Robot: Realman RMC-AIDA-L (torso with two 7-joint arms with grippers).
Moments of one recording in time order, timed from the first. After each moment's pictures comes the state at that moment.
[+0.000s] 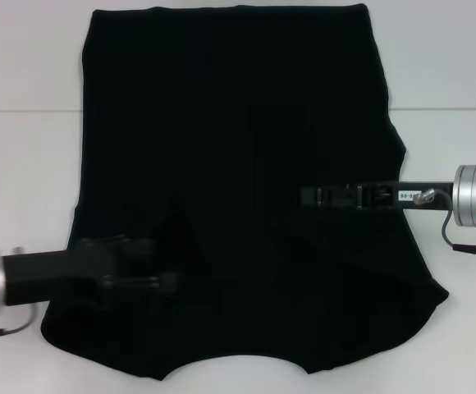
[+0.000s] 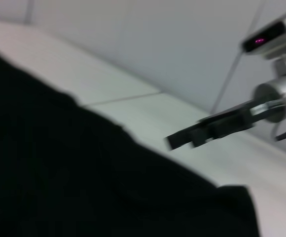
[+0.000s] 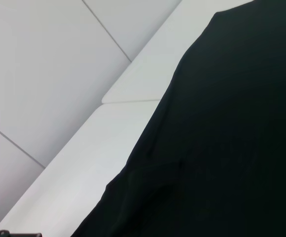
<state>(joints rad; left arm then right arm) -0.46 -2.11 0.60 0.76 2.11 1.61 -1.51 0.74 2.06 -0.73 -0.51 -2.07 -1.26 1.96</state>
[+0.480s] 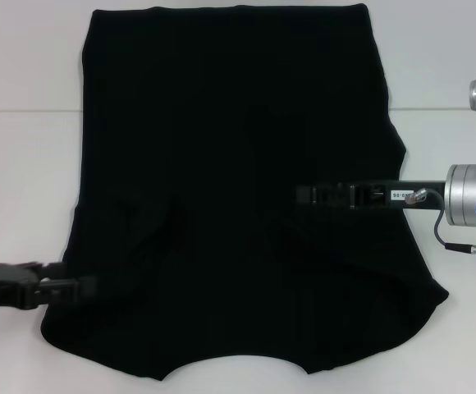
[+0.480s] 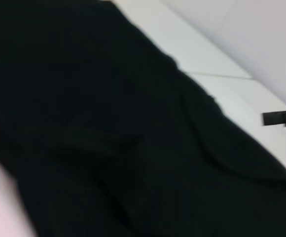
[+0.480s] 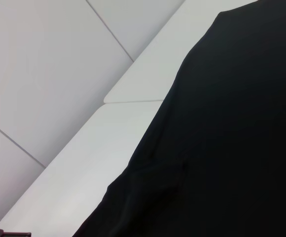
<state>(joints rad) -0.44 -2.07 0.34 0.86 2.39 1.64 -1.77 0.75 2.07 -0.73 -0.50 -2.06 -1.24 1.94</state>
